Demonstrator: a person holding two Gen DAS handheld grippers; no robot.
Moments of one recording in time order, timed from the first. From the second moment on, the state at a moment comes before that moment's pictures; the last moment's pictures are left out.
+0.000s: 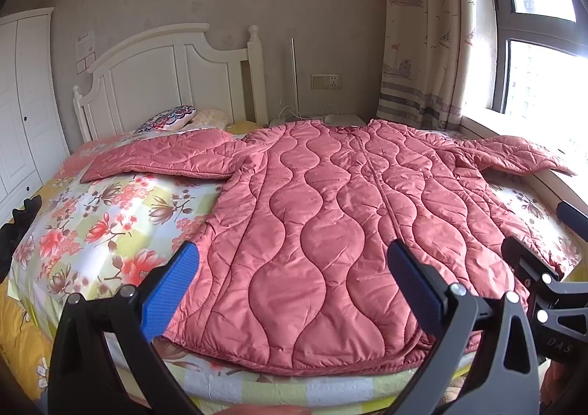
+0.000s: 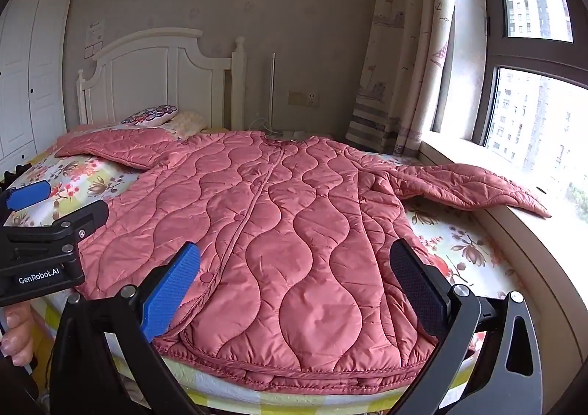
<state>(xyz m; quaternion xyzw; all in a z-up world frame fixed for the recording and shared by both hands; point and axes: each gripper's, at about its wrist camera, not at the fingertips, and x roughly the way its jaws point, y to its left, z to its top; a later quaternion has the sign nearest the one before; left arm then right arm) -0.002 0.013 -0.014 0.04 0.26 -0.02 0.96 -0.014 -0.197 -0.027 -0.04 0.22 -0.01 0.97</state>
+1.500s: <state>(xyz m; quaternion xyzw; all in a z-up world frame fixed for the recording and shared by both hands) 0.000 0.008 -0.026 0.03 0.29 0.00 0.96 -0.005 -0.199 -0.038 -0.03 0.25 0.00 0.97</state>
